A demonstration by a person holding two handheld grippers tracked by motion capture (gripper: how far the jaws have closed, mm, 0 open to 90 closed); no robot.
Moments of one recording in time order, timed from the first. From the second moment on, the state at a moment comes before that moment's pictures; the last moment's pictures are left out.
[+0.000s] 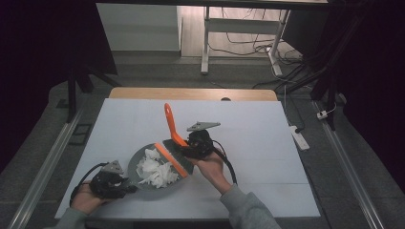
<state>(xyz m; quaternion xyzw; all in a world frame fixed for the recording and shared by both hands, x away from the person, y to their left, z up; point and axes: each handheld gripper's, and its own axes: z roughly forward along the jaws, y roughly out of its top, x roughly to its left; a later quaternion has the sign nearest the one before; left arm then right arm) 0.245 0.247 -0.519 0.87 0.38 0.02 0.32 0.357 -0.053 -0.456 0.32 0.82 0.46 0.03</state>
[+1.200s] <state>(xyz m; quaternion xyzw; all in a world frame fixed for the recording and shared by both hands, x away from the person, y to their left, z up) 0.245 0.255 -0.510 0.83 0.44 0.05 0.34 0.351 -0.144 -0.443 0.34 0.80 0.48 0.06</state>
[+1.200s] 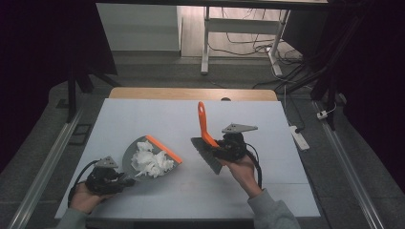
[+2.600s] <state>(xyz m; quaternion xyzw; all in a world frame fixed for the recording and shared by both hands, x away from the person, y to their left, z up) 0.254 0.253 -0.505 0.77 0.52 0.09 0.35 0.329 -0.206 -0.450 0.34 0.82 0.45 0.06</state>
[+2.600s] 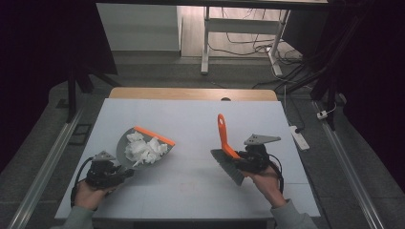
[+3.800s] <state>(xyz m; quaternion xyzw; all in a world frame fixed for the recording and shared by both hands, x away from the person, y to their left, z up) 0.285 0.234 -0.520 0.69 0.63 0.13 0.33 0.333 -0.215 -0.459 0.35 0.83 0.43 0.00</state>
